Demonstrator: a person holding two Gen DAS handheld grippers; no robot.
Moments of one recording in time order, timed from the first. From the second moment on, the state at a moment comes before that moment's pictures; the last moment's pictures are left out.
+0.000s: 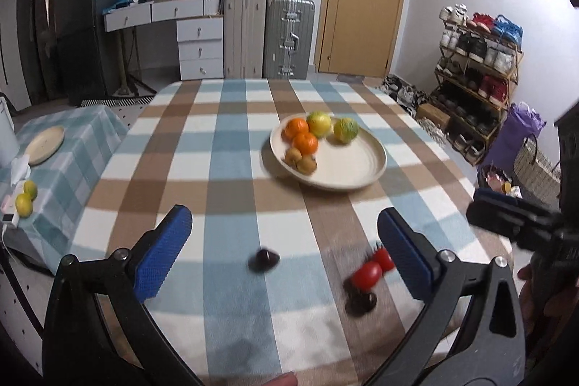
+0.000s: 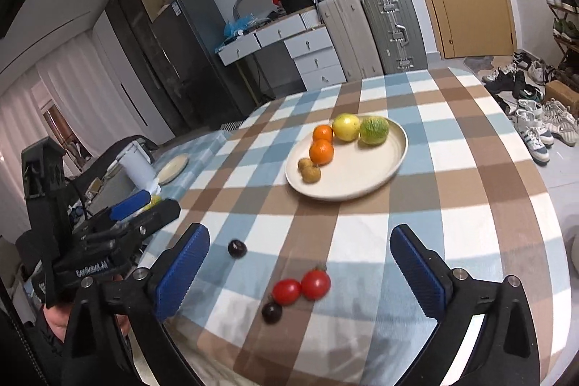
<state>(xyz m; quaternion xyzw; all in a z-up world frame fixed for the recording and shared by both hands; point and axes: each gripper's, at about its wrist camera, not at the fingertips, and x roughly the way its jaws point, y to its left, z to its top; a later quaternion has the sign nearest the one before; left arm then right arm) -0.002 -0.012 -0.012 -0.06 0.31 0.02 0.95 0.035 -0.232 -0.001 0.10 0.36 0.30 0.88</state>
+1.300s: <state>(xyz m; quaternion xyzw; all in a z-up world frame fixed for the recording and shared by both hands) 0.006 0.037 -0.038 -0.12 0.37 0.05 0.92 0.017 -0.156 -0.088 -0.04 0.52 0.37 0.77</state>
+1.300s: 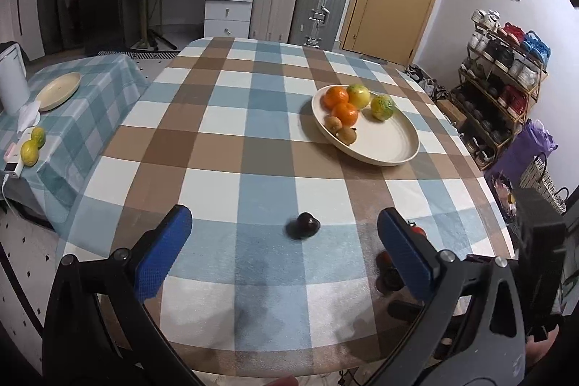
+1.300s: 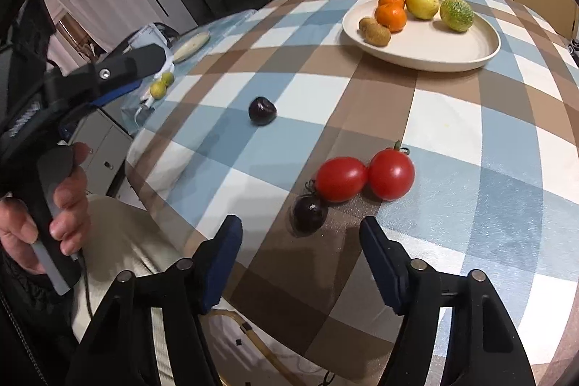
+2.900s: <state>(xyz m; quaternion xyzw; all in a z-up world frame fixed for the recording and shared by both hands) 0.060 0.037 -0.095 -0.12 0.46 0.08 0.87 0.014 -0.195 -0.023 0.01 0.40 0.35 0.85</state>
